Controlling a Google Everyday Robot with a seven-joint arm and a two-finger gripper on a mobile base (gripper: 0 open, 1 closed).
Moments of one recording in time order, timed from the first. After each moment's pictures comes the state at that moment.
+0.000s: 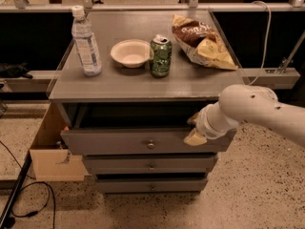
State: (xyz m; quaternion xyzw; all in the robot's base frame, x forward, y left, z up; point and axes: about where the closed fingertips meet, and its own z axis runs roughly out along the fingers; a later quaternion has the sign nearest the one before) arm 0.555 -0.139 0.660 -0.60 0.76 0.03 0.24
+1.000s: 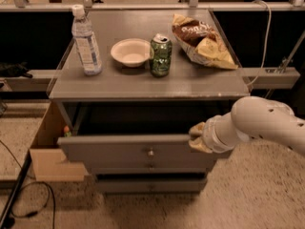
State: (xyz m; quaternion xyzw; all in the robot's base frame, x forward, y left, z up) arm 0.510 -0.141 0.663 -0.61 0.75 0.05 0.25
